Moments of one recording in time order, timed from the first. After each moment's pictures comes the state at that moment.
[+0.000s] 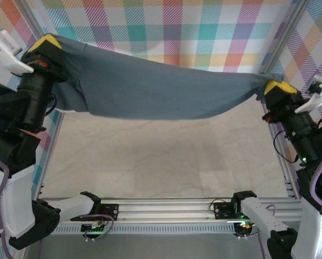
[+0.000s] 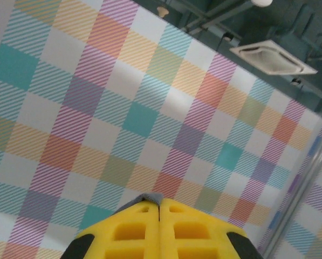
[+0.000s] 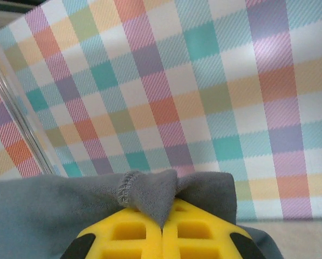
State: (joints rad) left arm -0.42 1.18 2.09 -0.58 -0.29 -0.34; right arm 0.15 0.88 1.80 -0.77 -0.13 0.30
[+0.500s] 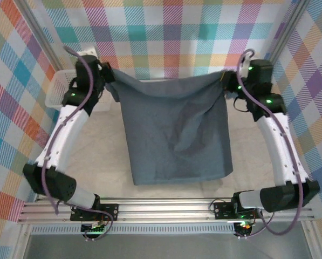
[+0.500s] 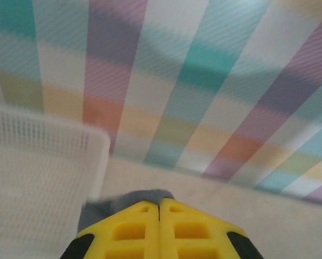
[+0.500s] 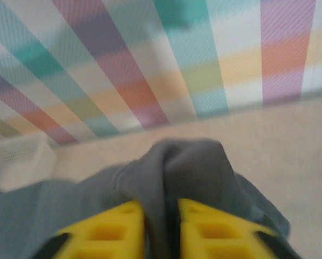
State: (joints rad) left arm -0.22 1.52 1.60 -0.43 -0.19 -0.38; right arm 0.15 1.36 1.54 -0.64 -0.09 0.35
